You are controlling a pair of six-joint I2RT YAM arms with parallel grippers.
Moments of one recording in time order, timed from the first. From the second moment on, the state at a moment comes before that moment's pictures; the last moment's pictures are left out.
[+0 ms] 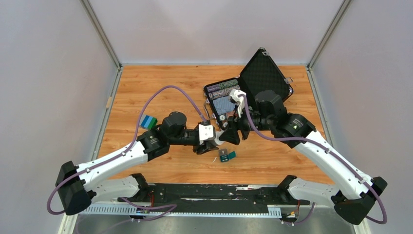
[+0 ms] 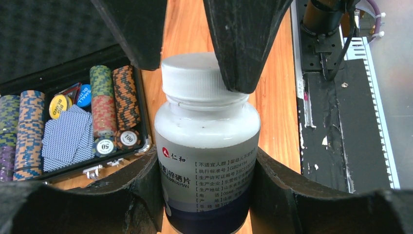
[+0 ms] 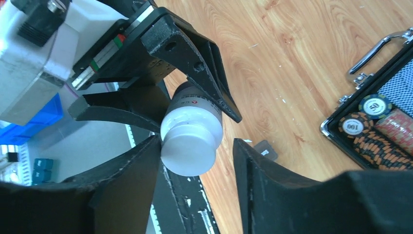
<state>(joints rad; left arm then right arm) -0.92 1.05 0.80 -0.10 0.50 0.35 0.74 1.07 1.21 -0.67 -0.52 0.06</state>
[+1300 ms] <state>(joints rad) -0.92 1.07 0.79 -0.02 0.42 0.33 0.77 0.99 1.25 -0.71 -0.26 0.50</state>
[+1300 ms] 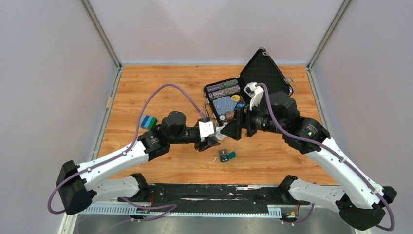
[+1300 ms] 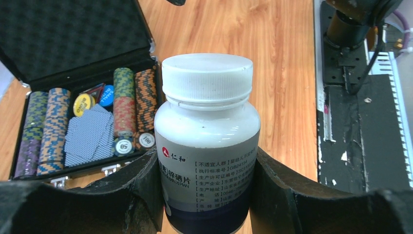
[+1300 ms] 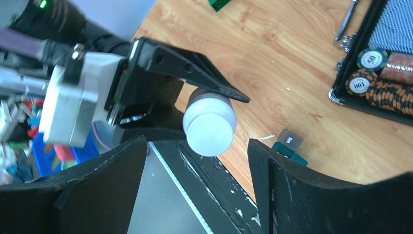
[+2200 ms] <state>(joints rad) -0.92 1.07 0.79 -0.10 0.49 0.33 0.81 1.07 1.24 -0.76 -0.38 0.33</state>
